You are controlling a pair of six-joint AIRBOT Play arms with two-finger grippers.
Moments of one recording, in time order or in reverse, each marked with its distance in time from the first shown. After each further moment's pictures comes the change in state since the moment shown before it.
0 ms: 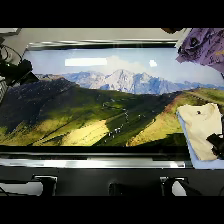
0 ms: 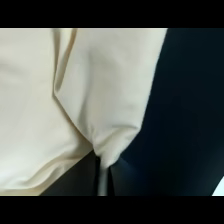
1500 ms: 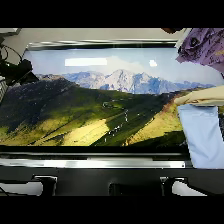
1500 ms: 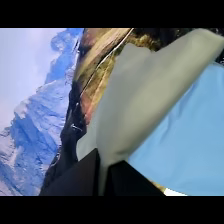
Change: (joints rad) left arm 0.000 0.000 0.000 -0.001 0.004 0.000; right arm 0.000 -0.349 0.983 0.406 -0.105 0.102
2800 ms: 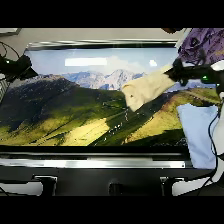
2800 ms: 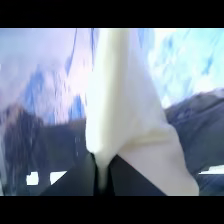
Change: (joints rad) left arm 0.000 0.000 0.000 0.001 0.103 0.003; right arm 0.215 -0.341 -0.100 0.805 -0.339 -0.639
